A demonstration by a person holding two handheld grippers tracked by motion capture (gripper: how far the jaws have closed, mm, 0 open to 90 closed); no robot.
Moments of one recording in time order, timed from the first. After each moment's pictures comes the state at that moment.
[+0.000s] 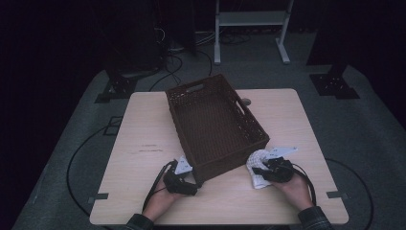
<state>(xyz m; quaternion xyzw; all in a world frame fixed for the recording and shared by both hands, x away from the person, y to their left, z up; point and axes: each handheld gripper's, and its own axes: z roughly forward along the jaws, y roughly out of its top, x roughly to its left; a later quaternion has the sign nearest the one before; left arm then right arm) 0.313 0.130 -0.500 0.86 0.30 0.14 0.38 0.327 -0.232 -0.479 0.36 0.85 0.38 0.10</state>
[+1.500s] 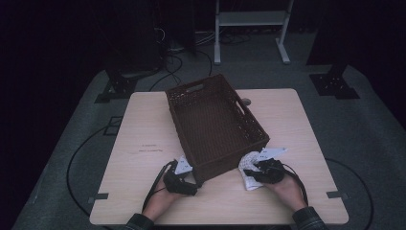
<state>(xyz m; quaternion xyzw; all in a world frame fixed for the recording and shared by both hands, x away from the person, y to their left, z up) 0.313 0.130 -0.500 0.86 0.30 0.14 0.38 0.327 -0.205 -0.480 0.32 0.86 0.38 0.09</state>
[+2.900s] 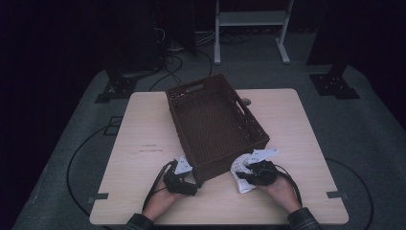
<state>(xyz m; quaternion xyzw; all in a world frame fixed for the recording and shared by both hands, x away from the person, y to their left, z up) 0.313 0.130 -0.500 0.86 0.30 0.14 0.38 0.321 -0.180 -0.472 0.29 0.87 0.39 0.09</state>
